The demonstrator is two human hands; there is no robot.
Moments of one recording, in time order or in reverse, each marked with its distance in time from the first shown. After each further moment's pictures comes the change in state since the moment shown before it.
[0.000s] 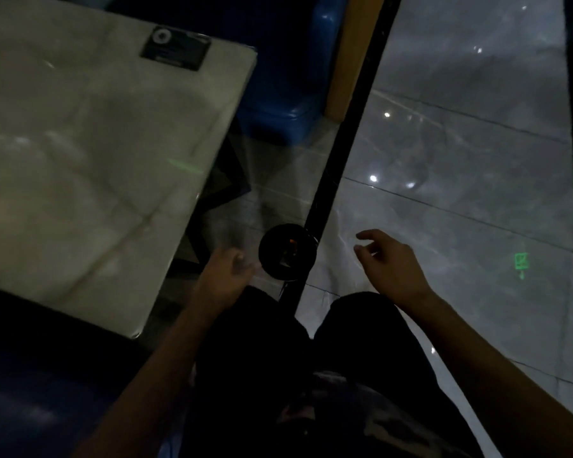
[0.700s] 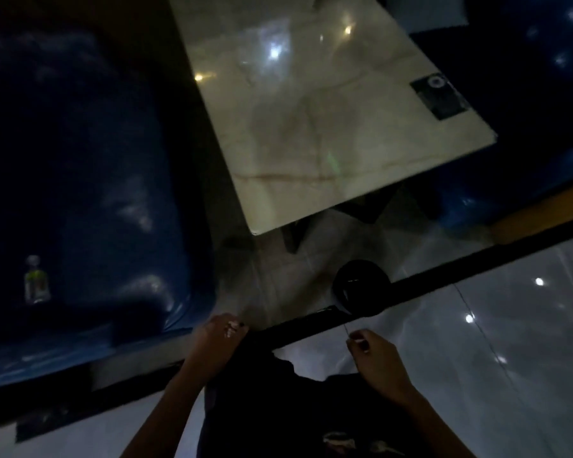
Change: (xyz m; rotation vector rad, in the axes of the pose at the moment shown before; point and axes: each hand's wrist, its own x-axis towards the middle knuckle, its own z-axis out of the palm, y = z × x) left_hand -0.280 -0.078 0.055 -0.399 0.372 -0.696; right_hand -0.075 -0.030 0.070 -0.366 -0.742 -0.245
